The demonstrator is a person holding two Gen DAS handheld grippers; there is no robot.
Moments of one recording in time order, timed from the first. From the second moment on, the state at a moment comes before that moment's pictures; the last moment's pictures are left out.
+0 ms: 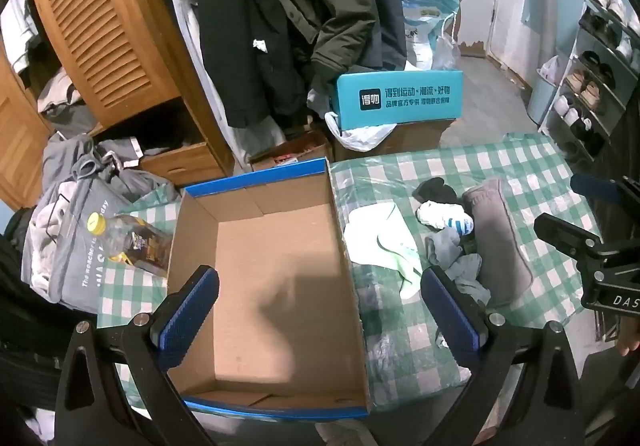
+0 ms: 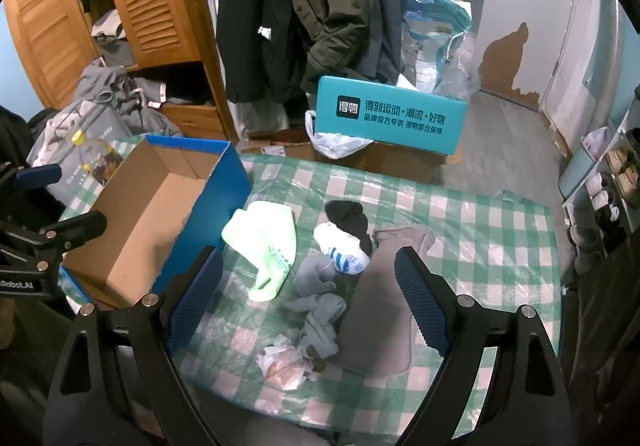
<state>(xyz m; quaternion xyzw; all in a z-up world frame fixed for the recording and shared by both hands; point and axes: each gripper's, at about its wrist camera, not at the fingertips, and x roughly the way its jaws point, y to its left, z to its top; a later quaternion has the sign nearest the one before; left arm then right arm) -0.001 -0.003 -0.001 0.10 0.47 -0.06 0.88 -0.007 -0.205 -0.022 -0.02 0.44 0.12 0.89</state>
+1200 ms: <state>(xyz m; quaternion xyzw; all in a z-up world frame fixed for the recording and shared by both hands) -0.001 -0.001 -0.003 0.10 0.47 -0.06 0.88 -0.005 -0.207 -0.021 -0.02 0.44 0.12 0.89</state>
